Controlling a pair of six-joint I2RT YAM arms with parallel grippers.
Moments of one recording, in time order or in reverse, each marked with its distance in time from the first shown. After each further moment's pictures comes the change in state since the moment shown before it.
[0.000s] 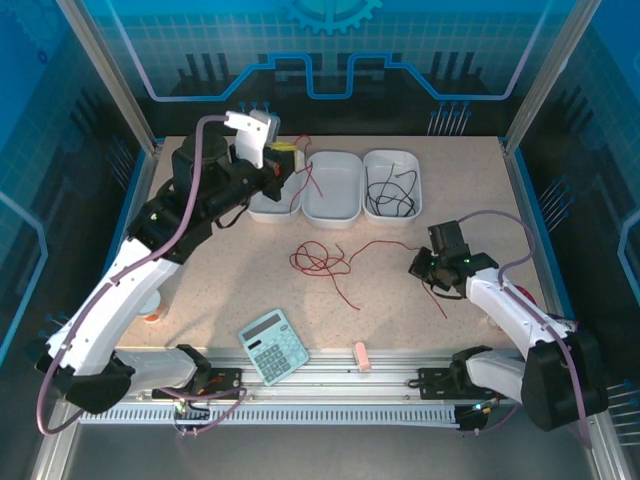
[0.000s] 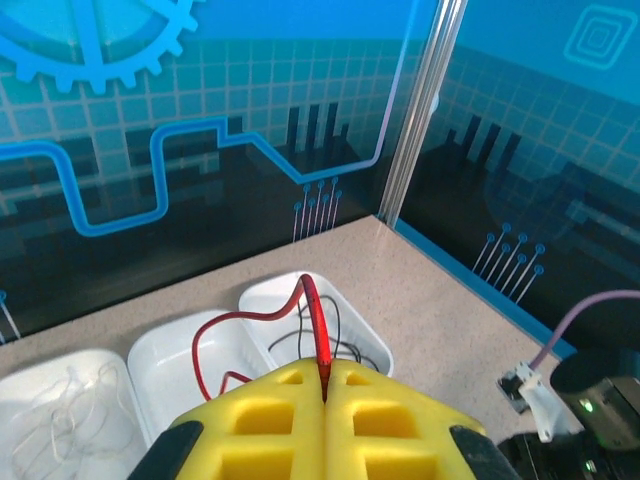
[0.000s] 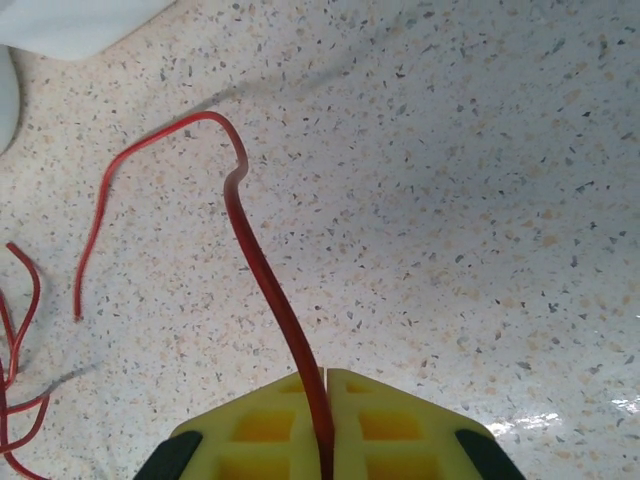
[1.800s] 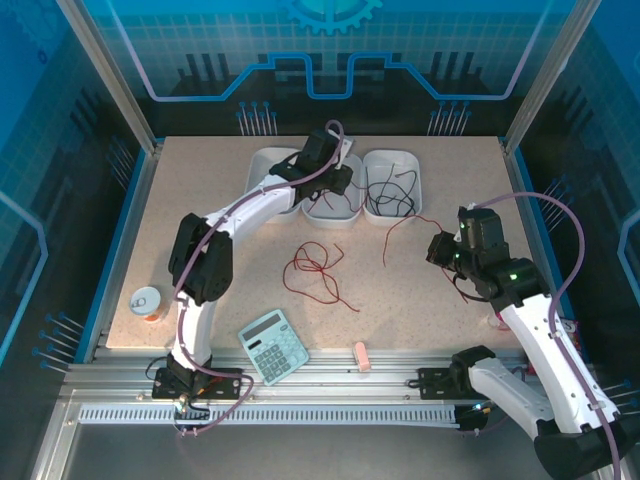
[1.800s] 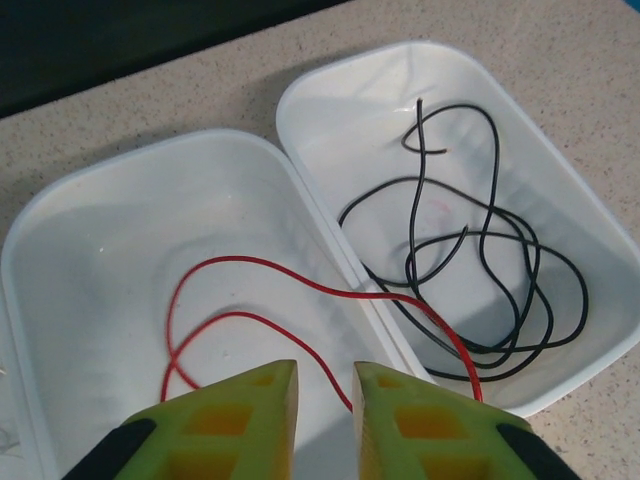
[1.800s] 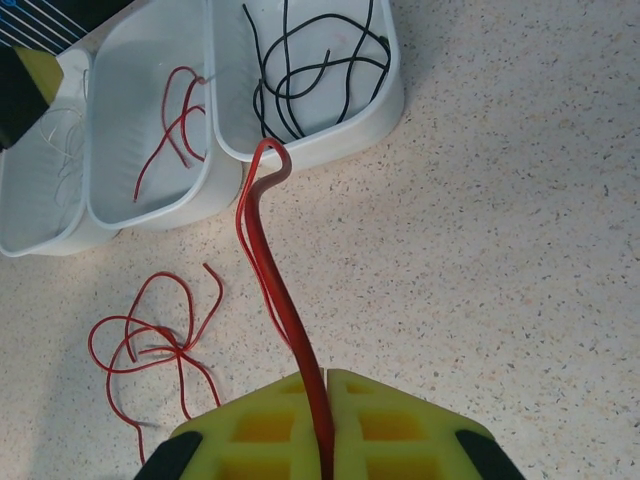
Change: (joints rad) left arm 0.042 0.819 0.212 0.100 -0.031 0.035; right arm 0.030 -0.283 0.298 -0.316 0.046 -0.097
